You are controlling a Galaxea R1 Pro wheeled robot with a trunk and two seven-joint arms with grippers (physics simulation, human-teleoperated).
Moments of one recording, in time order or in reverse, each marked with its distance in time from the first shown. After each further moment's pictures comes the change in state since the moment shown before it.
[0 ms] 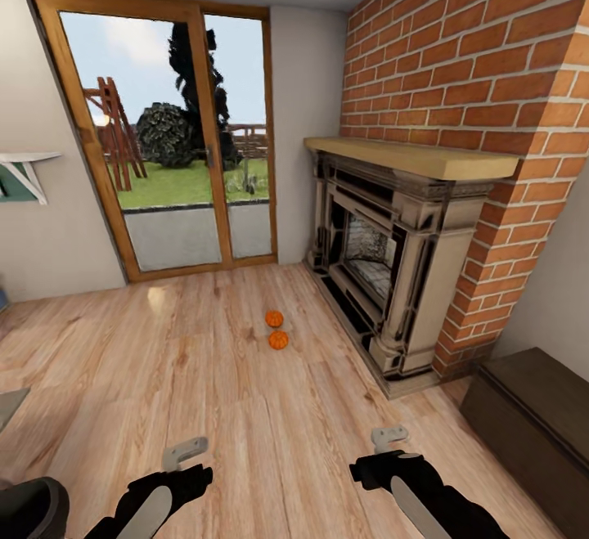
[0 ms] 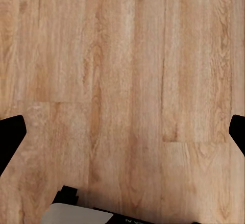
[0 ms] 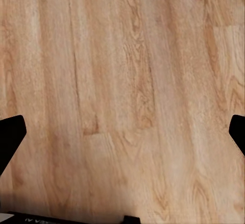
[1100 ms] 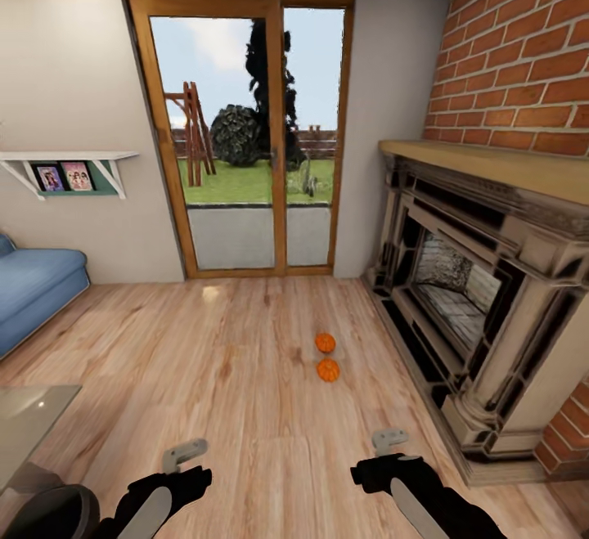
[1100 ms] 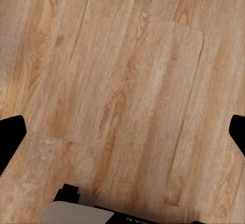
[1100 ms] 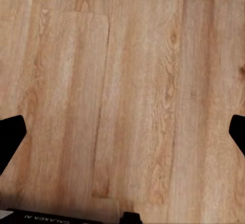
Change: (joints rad) left arm 0.000 -0.002 0.003 0.012 0.000 0.000 0.000; right arm 0.000 0.006 -0.002 0.023 0.001 -0.001 0.001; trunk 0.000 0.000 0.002
